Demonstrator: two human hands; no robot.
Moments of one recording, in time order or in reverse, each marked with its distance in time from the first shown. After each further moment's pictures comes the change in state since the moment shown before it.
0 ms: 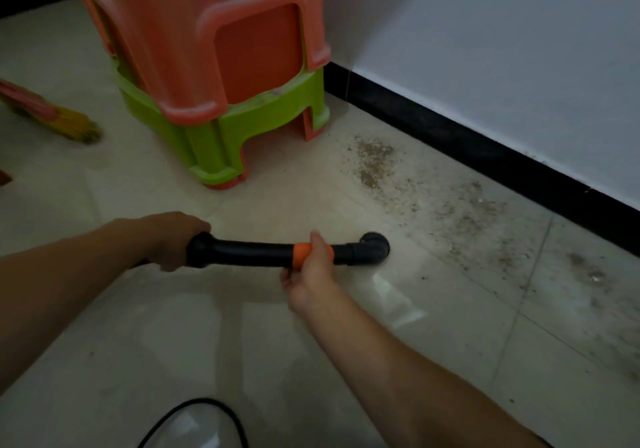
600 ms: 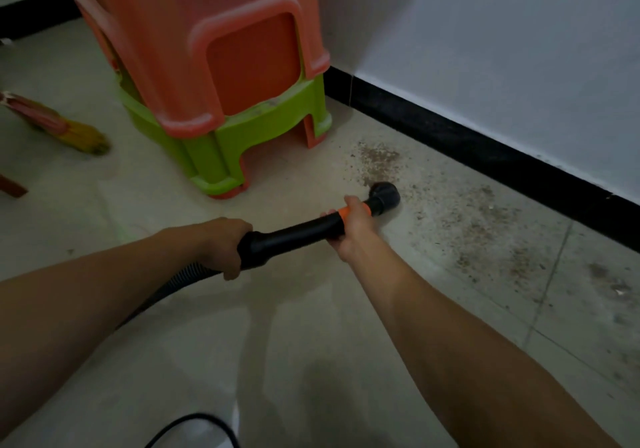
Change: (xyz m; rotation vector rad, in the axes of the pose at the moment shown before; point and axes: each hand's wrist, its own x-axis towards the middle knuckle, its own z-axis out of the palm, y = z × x) left_hand 0.020 0.066 -0.031 -0.253 -0.024 -0.012; right_hand 0.045 -0.107 0.010 -0.093 -0.094 -0.138
